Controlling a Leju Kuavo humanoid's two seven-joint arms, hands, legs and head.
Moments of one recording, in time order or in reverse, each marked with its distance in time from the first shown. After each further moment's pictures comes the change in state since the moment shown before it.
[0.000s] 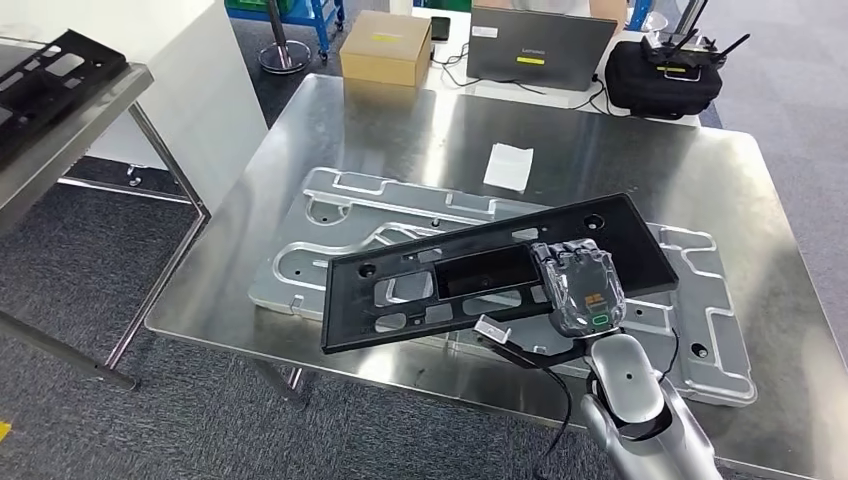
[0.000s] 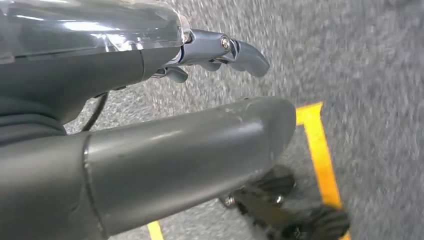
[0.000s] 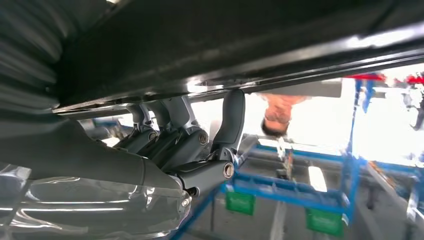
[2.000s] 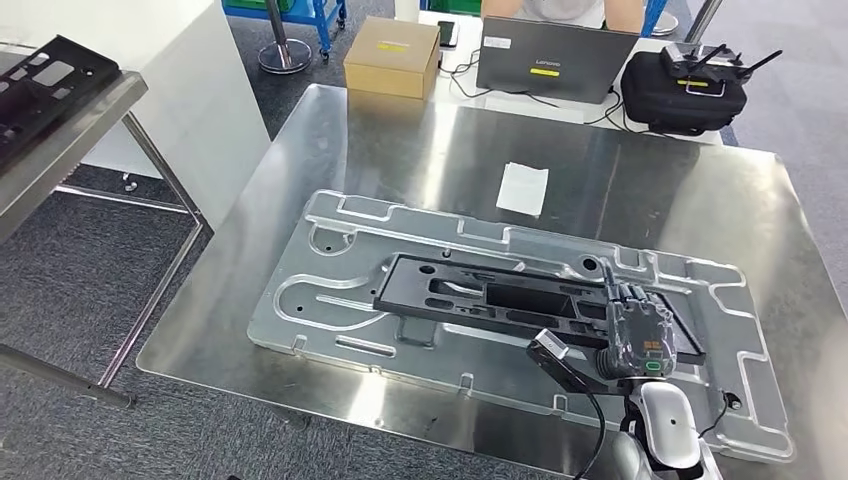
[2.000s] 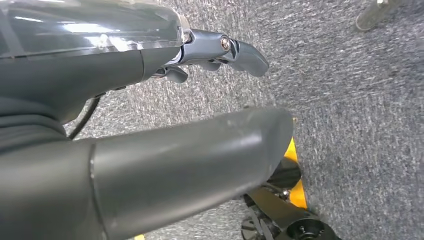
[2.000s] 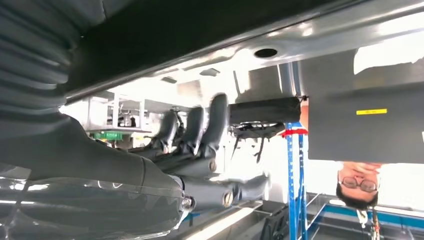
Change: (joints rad) left arm -0.002 0.014 0.011 0.001 0.034 -0.015 -0.011; right arm 0.189 0.041 -0.263 0.084 -0.127 -0.102 -0.014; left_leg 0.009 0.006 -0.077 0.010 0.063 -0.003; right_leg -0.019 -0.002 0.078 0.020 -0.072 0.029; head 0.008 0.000
